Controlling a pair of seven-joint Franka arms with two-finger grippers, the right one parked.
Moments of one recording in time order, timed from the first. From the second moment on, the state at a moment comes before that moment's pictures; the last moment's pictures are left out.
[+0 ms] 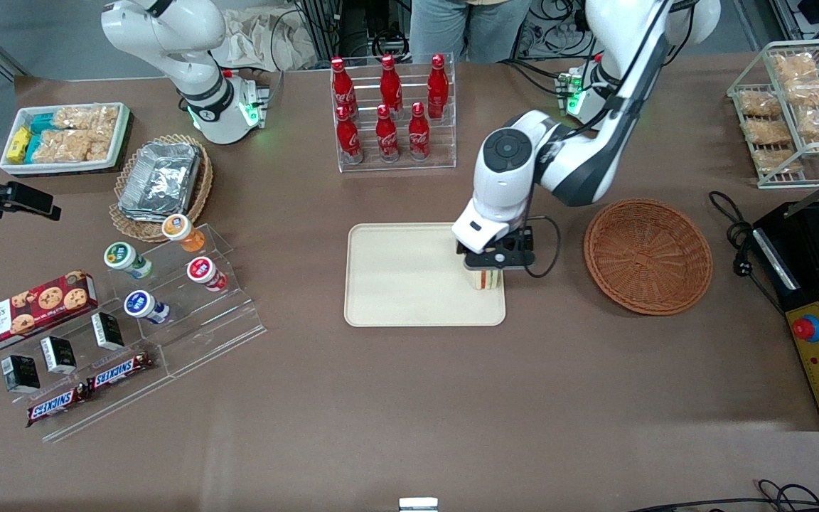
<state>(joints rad) -0.53 0.27 -0.10 -1.90 0.14 2.20 -0.75</state>
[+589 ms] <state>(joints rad) -0.37 0.25 -0.10 -1.54 0.05 1.81 -0.58</state>
